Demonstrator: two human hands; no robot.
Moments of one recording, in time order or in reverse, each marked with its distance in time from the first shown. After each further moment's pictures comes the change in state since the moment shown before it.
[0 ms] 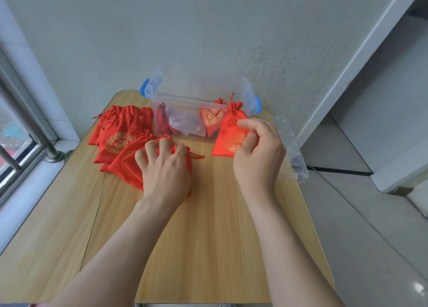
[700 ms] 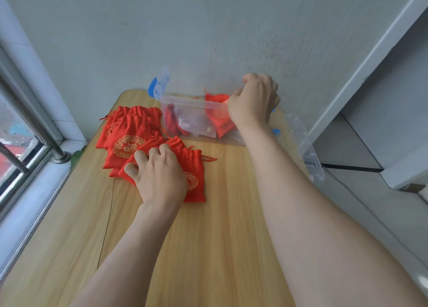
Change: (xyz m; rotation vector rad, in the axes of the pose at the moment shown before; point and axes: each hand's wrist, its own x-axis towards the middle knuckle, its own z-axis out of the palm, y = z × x) left_hand 0.012 -0.021 0.000 -0.012 -0.022 -0.298; right_hand 0.098 0.003 0.097 -0.445 -0.258 0.147
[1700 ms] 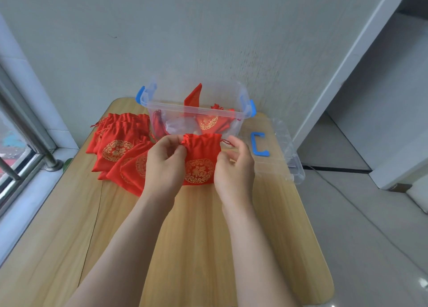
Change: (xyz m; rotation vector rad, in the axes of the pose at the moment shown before) left_hand -0.020 0.044 -0.051 -1.240 -0.259 -0.190; right_hand -0.144 0.028 -0.046 0.697 -0.126 0.435
